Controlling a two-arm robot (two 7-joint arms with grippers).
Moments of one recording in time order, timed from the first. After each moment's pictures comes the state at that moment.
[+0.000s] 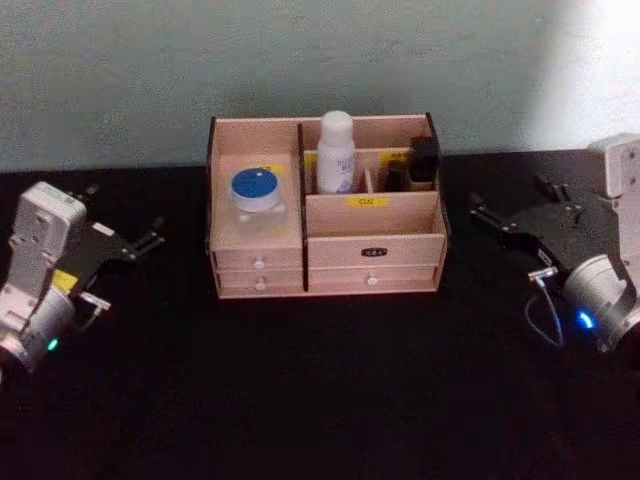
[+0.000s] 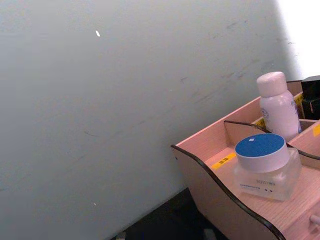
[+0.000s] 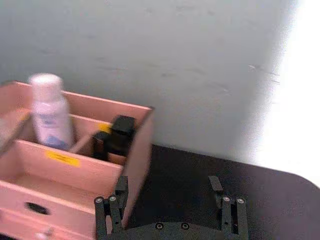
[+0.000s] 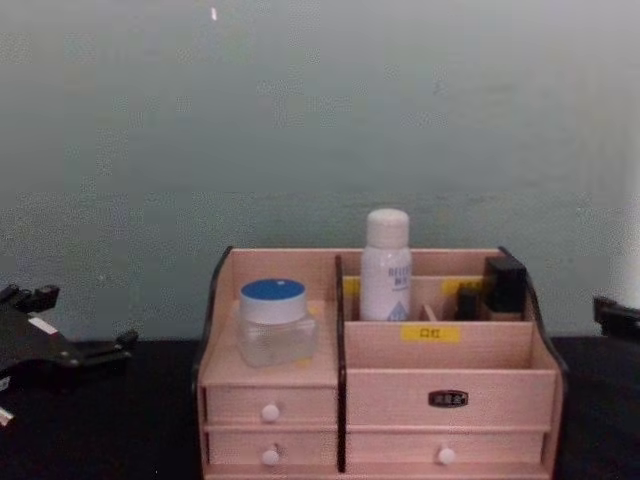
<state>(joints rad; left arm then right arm) -0.20 0.60 0.45 -1.41 -0.25 -0.12 0.03 0.08 0.42 -0.24 -1.63 0.30 0.15 0.01</state>
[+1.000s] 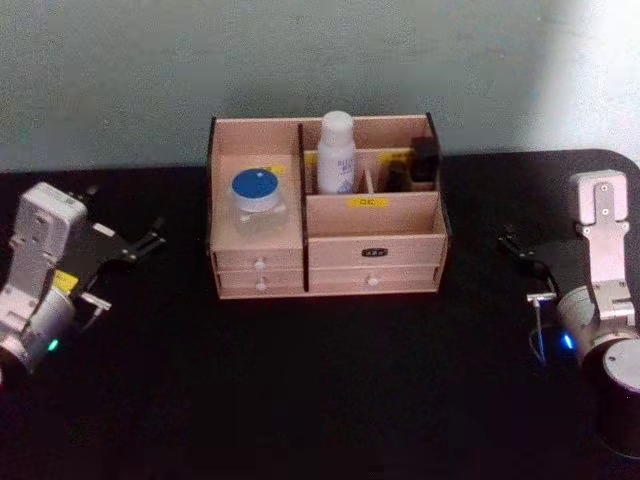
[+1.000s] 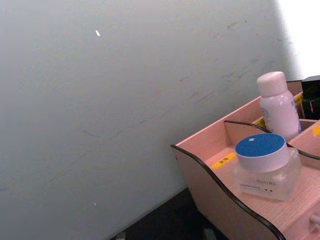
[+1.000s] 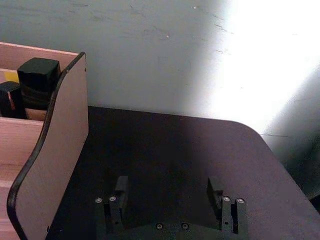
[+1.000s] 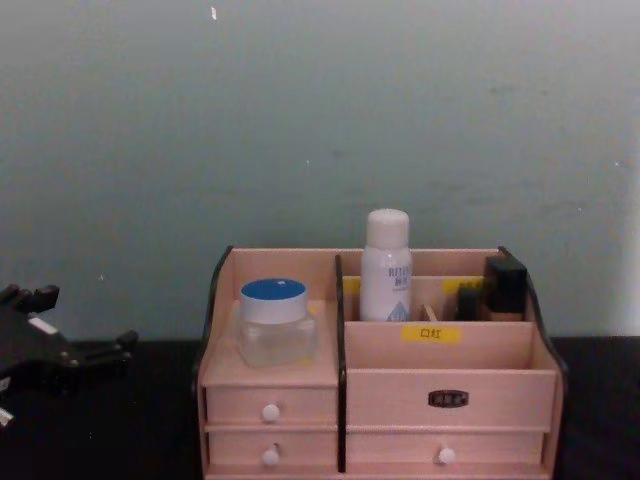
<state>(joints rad) -0.20 0.60 0.45 -1.41 -0.25 -0.12 0.03 0.08 0.26 -0.20 -1.52 0.12 0.22 -0.23</state>
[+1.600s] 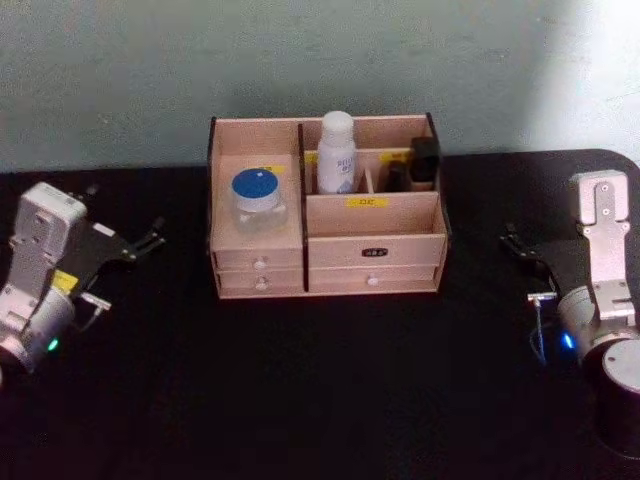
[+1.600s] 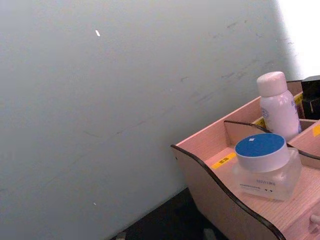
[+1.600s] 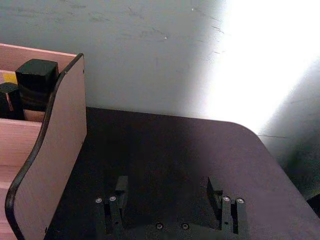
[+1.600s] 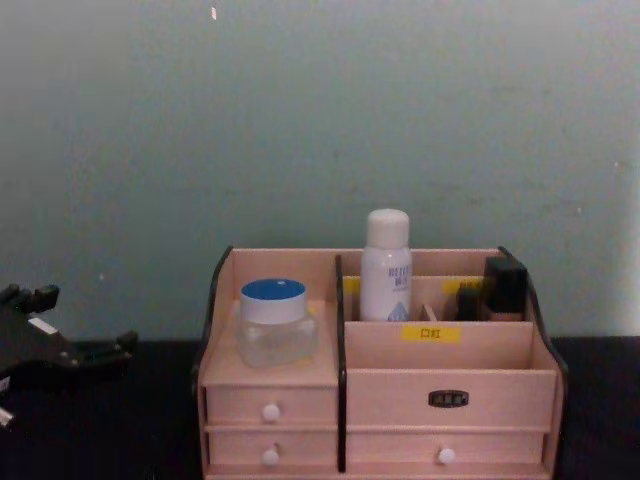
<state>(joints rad) -0.20 0.60 0.45 -1.41 -0.25 -0.12 0.03 0.07 0.26 -0.21 -1.52 0.12 0.21 -0.24</state>
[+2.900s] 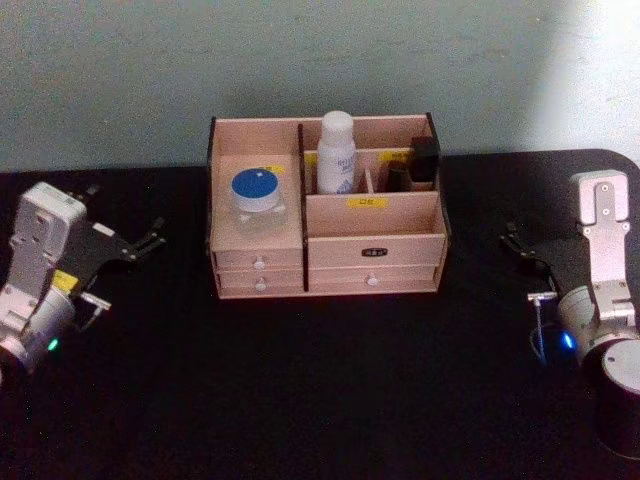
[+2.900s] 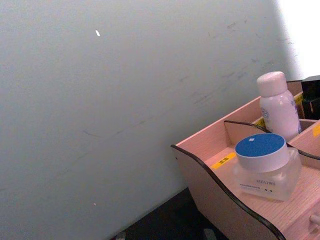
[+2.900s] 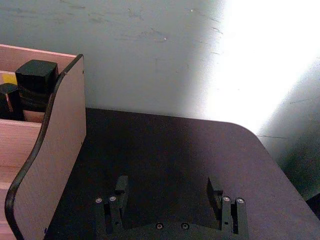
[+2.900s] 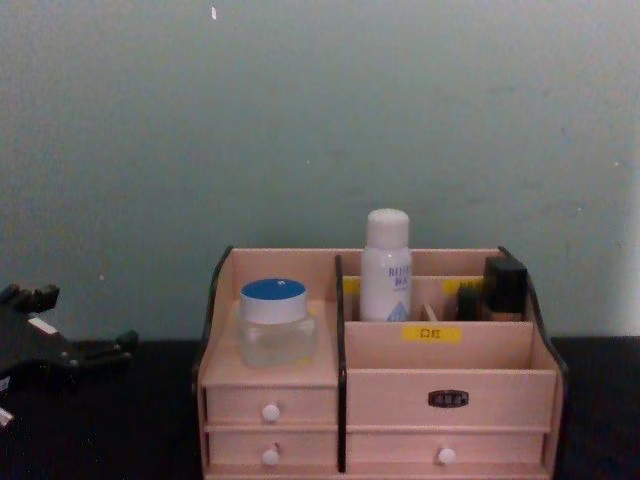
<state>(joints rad) -0.20 0.60 0.45 -1.41 -0.25 -0.12 0.03 0.07 0.26 -0.21 -1.52 0.12 0.21 -0.24</state>
